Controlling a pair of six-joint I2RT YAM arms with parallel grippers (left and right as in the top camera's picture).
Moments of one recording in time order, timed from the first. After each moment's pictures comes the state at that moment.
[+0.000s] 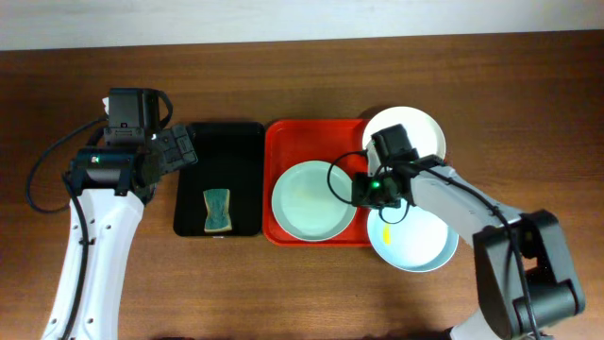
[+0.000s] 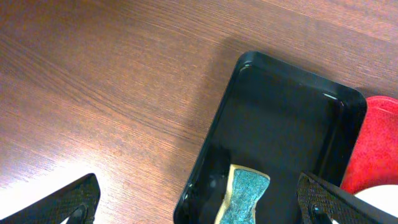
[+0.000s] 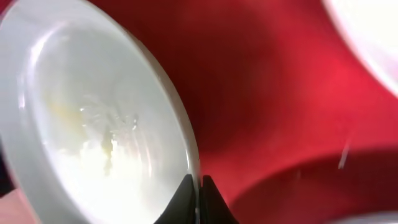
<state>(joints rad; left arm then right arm) -0.04 1.41 1.36 -0.98 -0.26 -0.34 0.29 1.74 0.99 -0.51 -0.34 0.38</state>
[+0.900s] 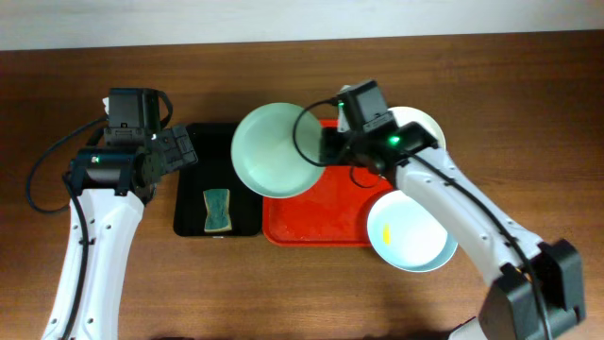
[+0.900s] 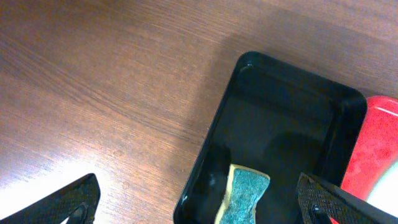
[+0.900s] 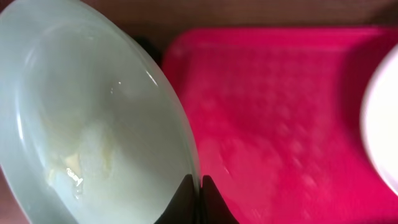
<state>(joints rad) -0.04 1.41 1.36 -0.98 -0.26 -0.34 0.48 1.71 1.37 -0.59 -0.16 0.50</state>
